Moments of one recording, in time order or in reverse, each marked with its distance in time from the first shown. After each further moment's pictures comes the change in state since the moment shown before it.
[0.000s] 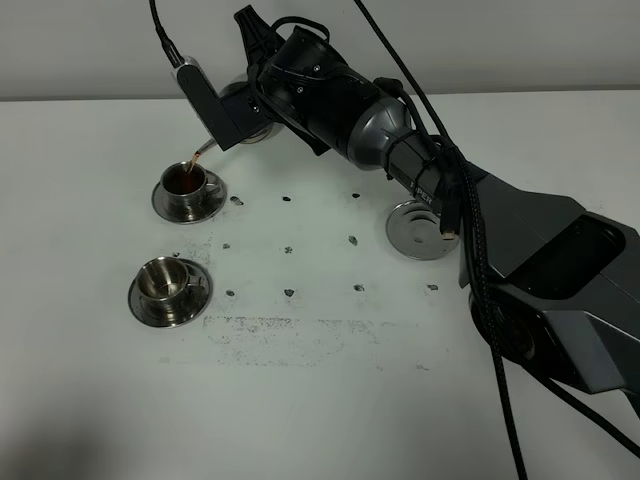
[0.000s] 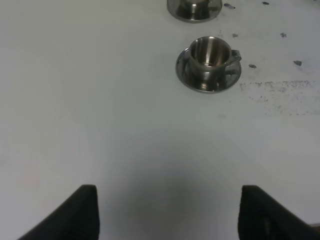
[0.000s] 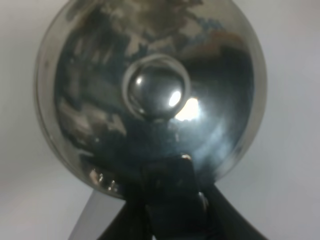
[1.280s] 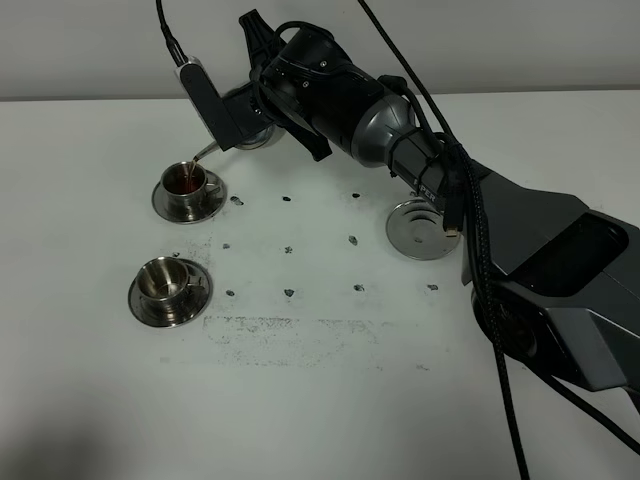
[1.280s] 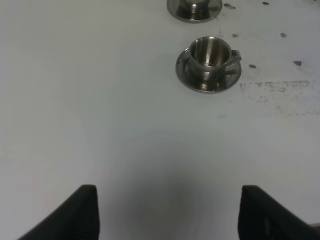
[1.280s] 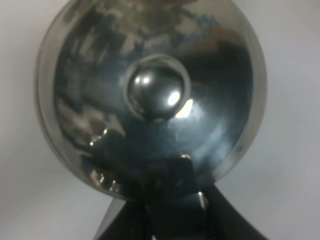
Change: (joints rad) left arm 0.000 0.000 0.000 0.000 0.000 0.000; right arm -0.009 -0.002 0.000 0.070 0.020 -0.011
